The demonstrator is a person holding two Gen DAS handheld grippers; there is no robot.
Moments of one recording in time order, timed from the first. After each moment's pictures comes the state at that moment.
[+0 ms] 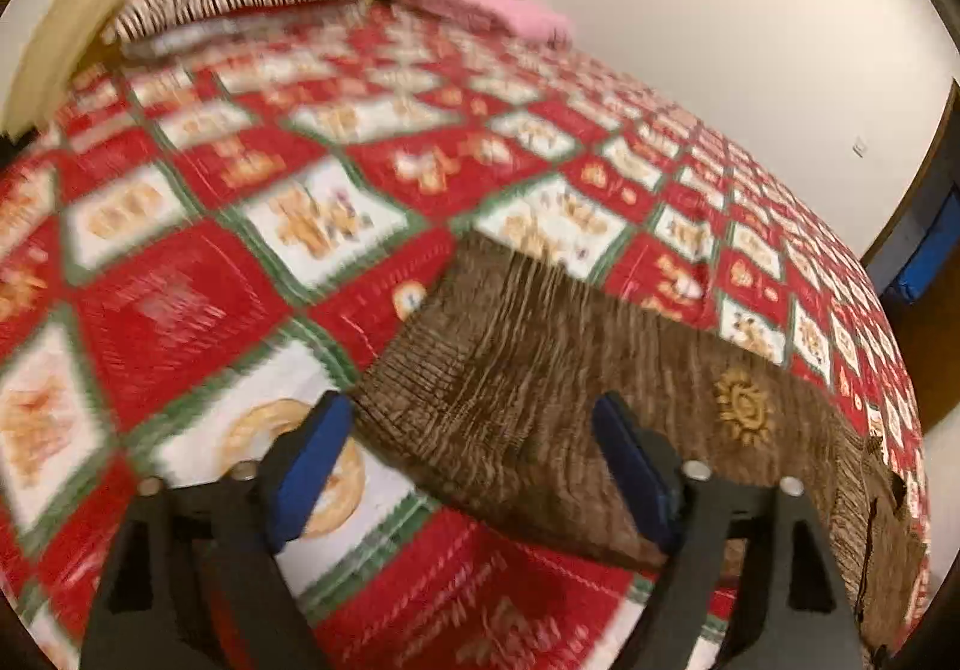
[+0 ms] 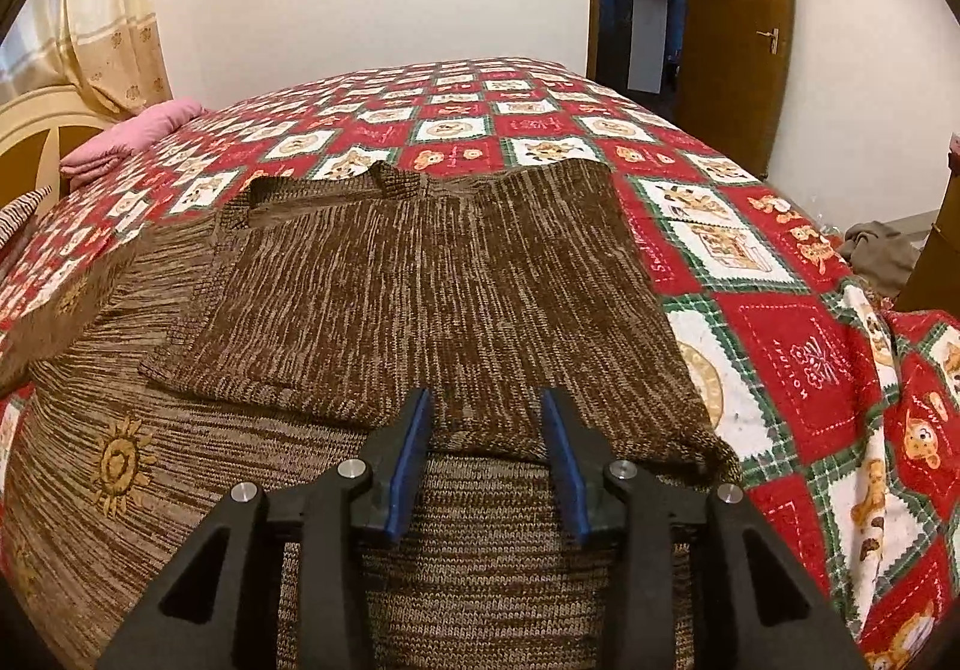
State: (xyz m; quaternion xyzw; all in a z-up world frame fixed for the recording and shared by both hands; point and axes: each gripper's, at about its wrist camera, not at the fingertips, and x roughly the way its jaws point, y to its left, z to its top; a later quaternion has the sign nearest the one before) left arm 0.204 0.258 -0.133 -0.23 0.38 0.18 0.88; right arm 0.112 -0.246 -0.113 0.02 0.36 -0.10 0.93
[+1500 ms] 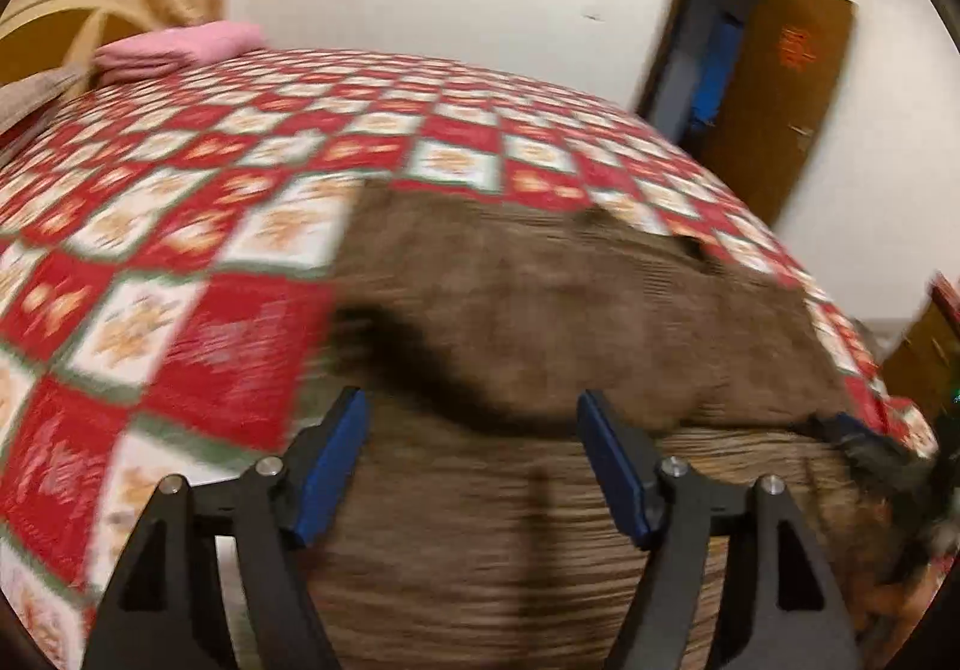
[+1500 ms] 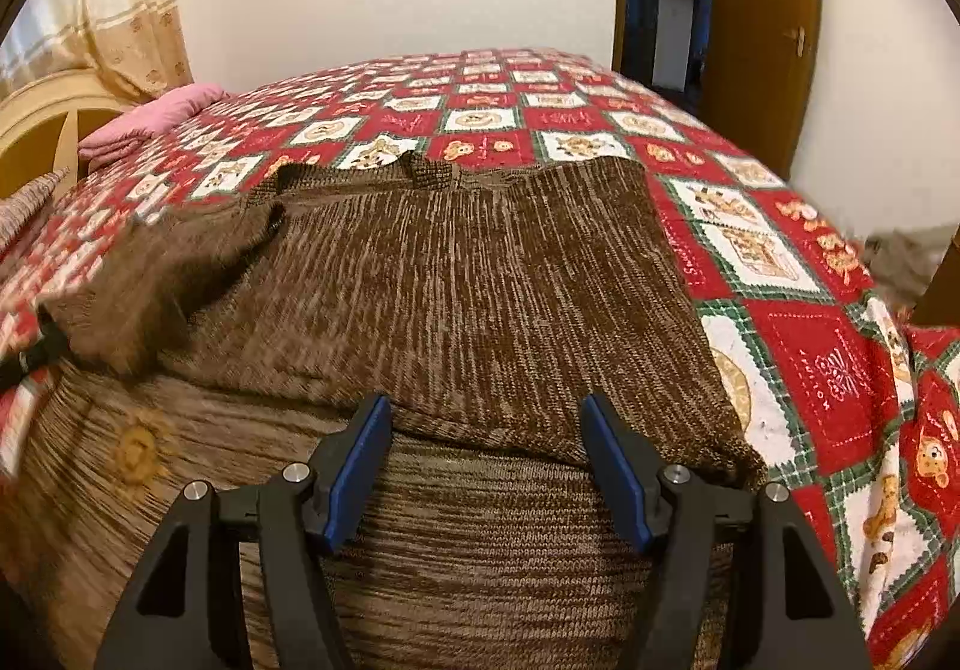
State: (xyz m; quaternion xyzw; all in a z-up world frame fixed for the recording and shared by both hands) left arm 0.178 0.059 -0.120 -0.08 0.36 -0.08 0.92; right arm 0.120 -0.241 -0.104 0.05 0.37 -0.06 0.92
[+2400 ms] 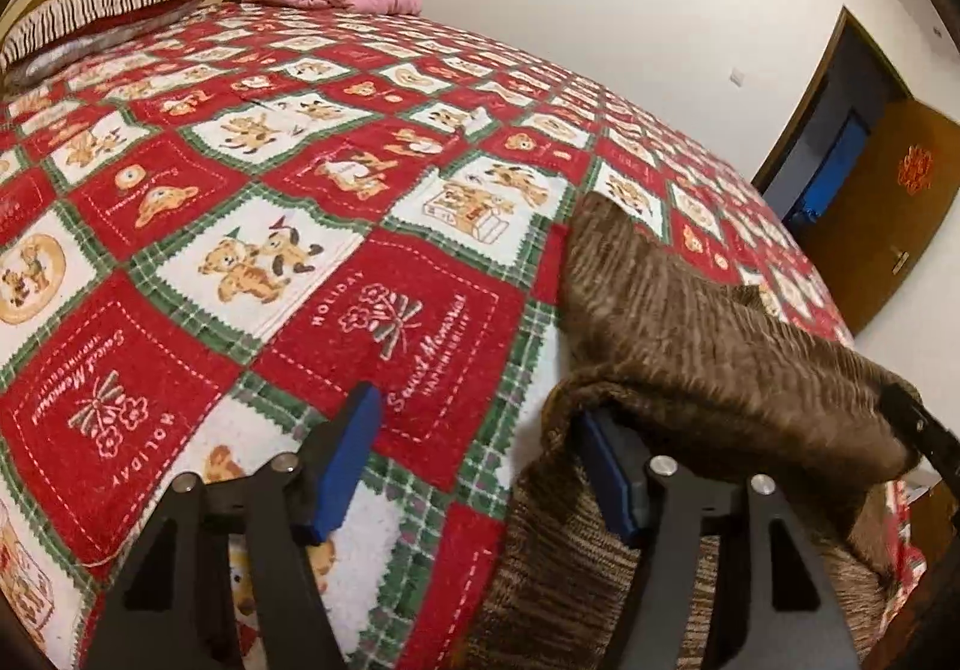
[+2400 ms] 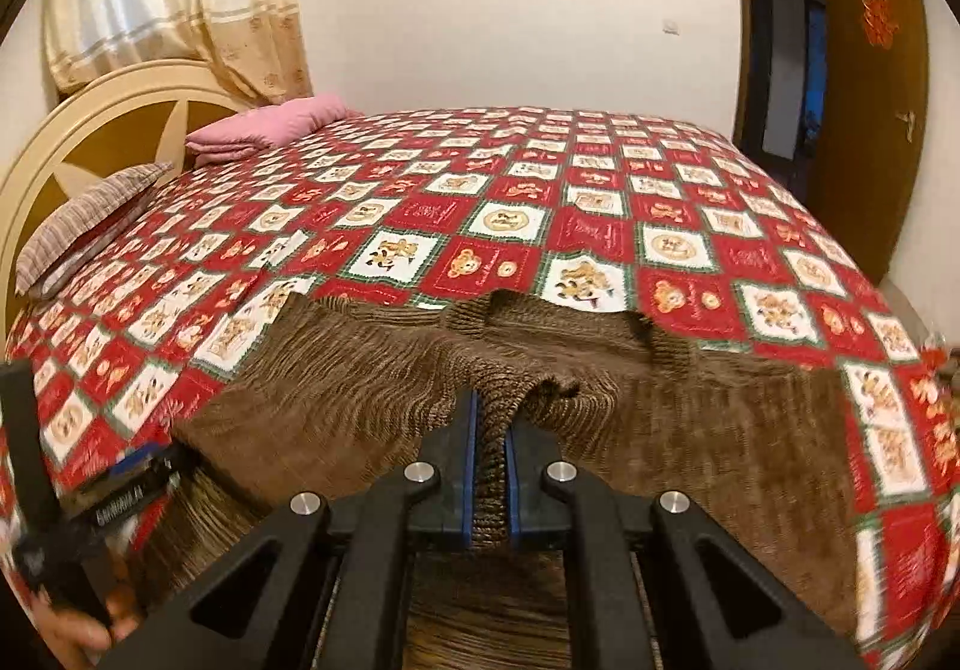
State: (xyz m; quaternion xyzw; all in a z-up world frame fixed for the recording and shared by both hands) left arm 0.195 0.101 -0.144 -0.19 0.37 0.04 0.91; right arm 0.186 -0.150 -0.052 -0.02 0.32 0.07 0.94
